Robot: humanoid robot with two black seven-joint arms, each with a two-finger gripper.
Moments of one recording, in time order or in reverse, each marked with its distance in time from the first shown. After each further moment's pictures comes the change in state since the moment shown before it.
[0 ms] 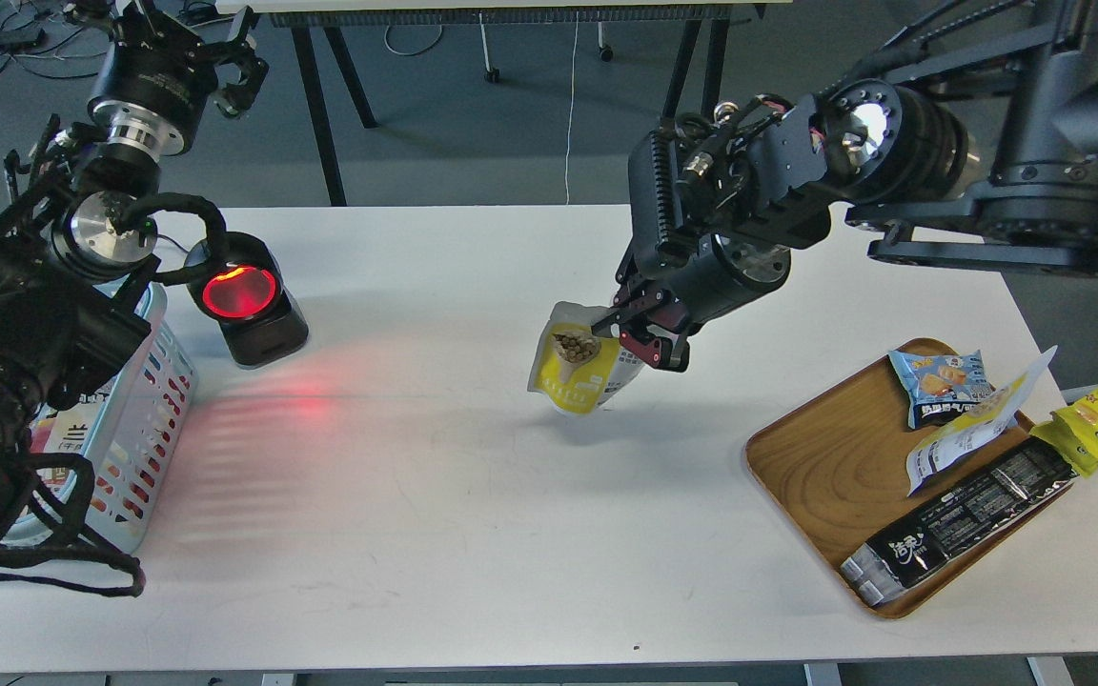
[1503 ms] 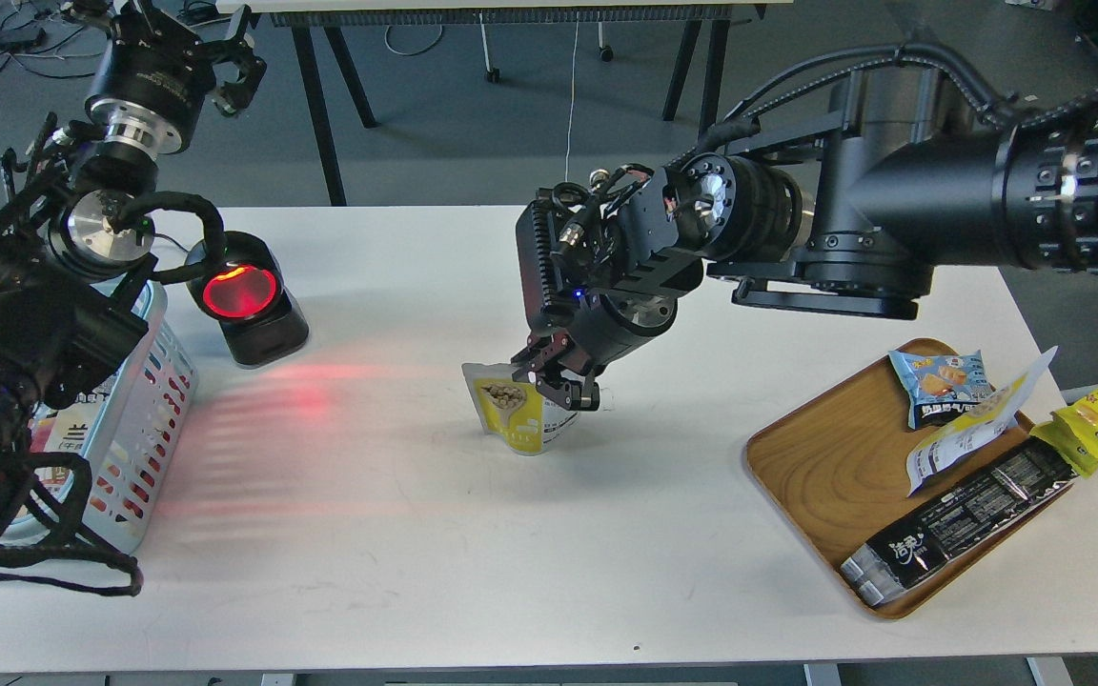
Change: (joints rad) left arm -0.001 0.007 0.002 0.000 0.000 0.000 0.002; right arm -0.125 0.223 0.039 -0.185 -0.003 -0.001 0.000
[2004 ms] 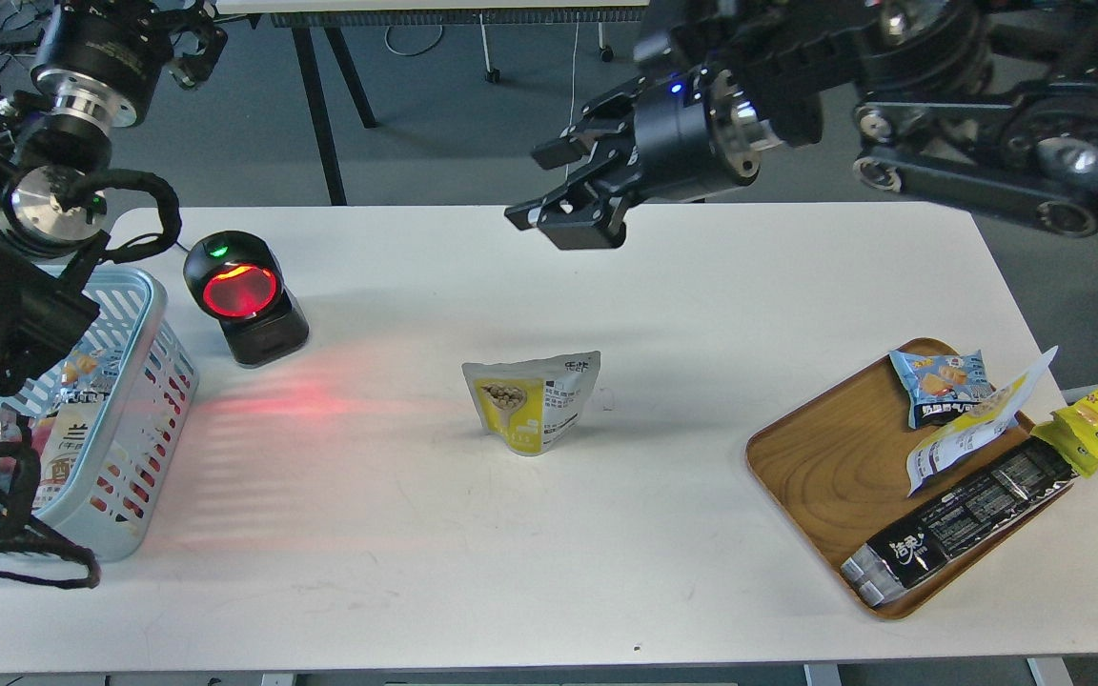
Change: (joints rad) left arm -0.022 0.118 0.031 -0.088 0.013 0.000 0.031; right arm -0.023 -0.431 0.345 0.090 0.268 0.086 0.000
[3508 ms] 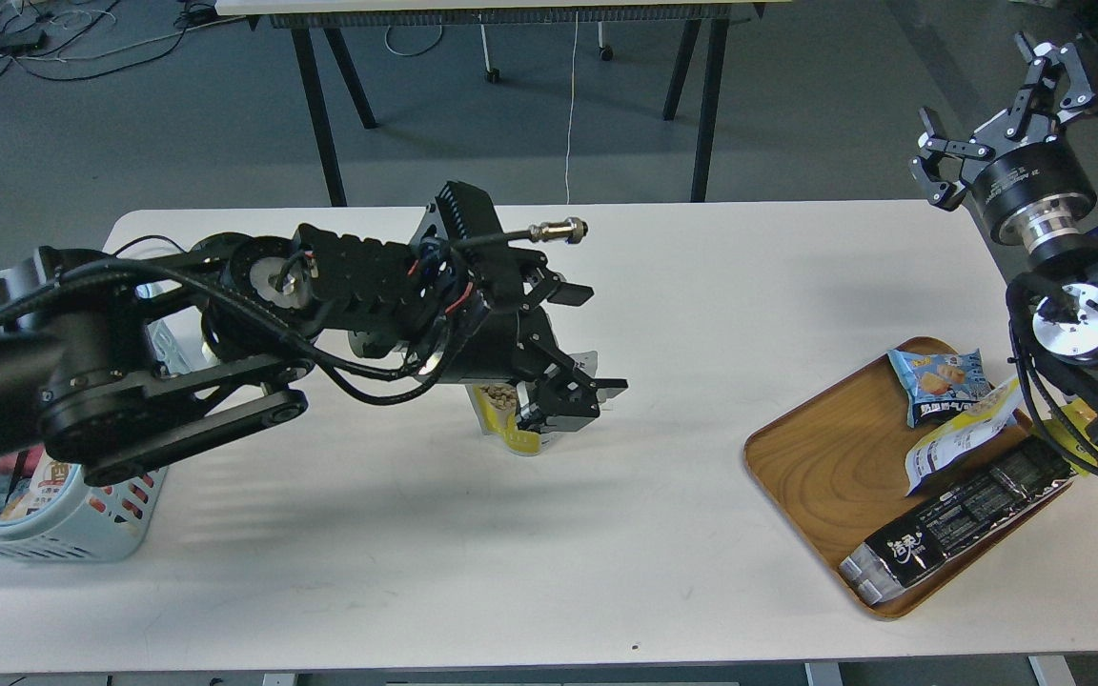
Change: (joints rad) left arm 0.006 0.096 0.392 -1.138 2.330 0.000 0.101; right arm -0.954 -0.080 0.822 -0.473 1.636 0.167 0.000
